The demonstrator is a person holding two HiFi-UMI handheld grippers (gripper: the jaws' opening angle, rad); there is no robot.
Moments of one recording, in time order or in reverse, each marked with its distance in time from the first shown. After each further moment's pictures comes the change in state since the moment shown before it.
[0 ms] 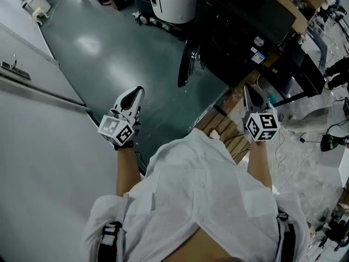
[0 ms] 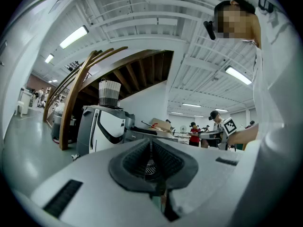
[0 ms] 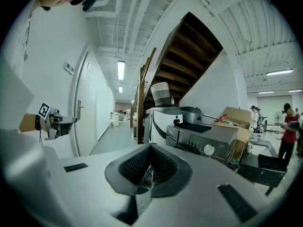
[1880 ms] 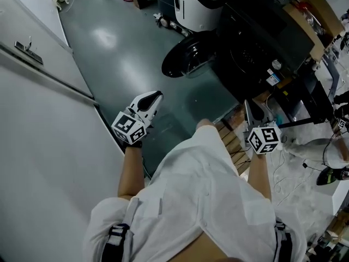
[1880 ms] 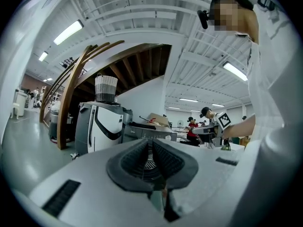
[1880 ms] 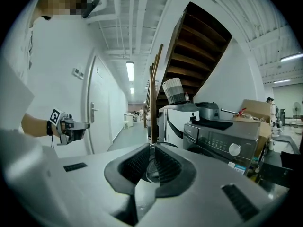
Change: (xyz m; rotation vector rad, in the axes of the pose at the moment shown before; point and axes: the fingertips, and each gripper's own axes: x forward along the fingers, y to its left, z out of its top) left arm 0.013 0.015 -0.015 0.043 0.078 -0.033; right arm 0.050 0.040 0.002 0.025 0.008 0.184
